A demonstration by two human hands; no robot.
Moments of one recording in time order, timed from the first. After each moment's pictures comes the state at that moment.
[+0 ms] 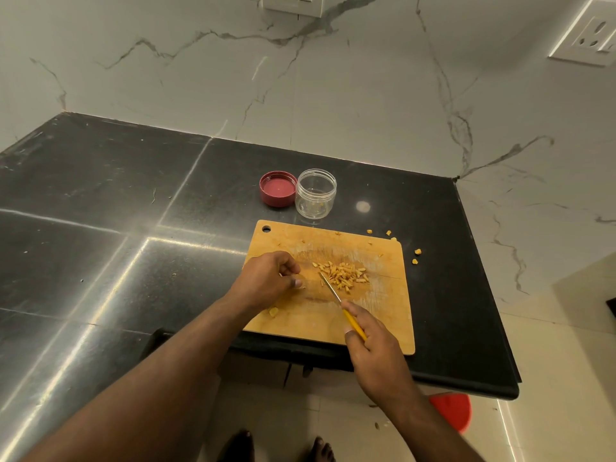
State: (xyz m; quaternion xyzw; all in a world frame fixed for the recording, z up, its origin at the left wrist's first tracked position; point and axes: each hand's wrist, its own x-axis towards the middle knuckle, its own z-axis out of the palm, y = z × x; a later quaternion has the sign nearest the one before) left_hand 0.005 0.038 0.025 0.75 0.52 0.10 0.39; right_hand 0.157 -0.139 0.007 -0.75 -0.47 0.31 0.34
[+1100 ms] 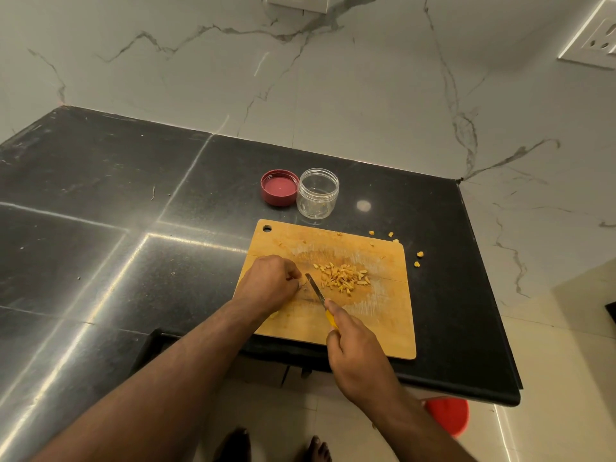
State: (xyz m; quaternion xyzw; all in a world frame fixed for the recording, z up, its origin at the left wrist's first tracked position) left_hand 0.016 0.040 0.006 0.80 0.52 0.09 0.28; right_hand 0.137 -0.122 0.021 -0.74 -0.56 0.29 0.24
